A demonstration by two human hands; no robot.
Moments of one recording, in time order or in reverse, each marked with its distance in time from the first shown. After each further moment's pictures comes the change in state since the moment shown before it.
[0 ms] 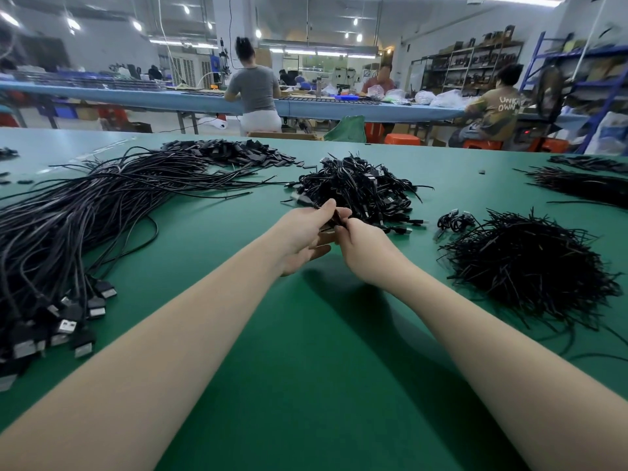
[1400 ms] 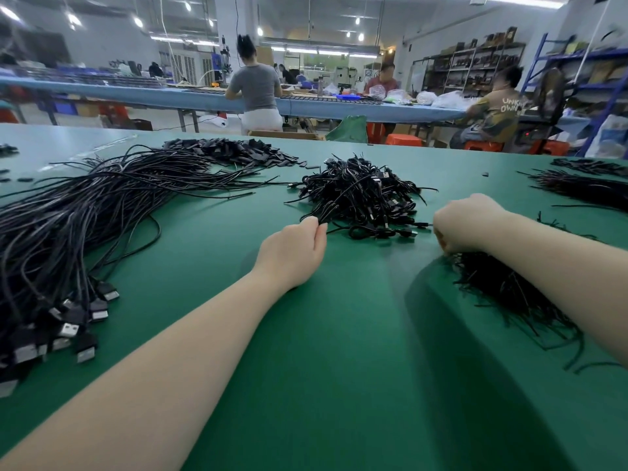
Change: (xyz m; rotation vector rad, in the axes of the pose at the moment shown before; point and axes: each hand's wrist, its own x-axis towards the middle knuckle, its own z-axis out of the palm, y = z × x) left_hand 0.011 -0.038 -0.026 1.183 0.373 0.530; right_hand 0.033 0.077 -0.103 -1.246 -0.286 0.008
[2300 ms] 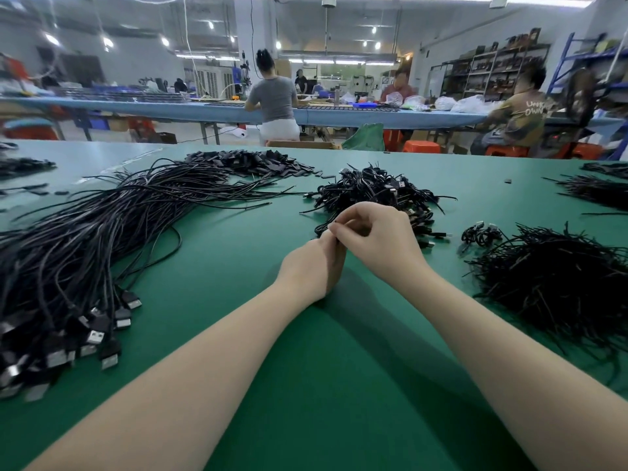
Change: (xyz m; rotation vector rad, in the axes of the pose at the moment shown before) left_hand 0.002 0.007 0.008 0.127 -0.087 0.011; right_hand -0.020 -0.119 -0.062 1.446 0.698 -0.064
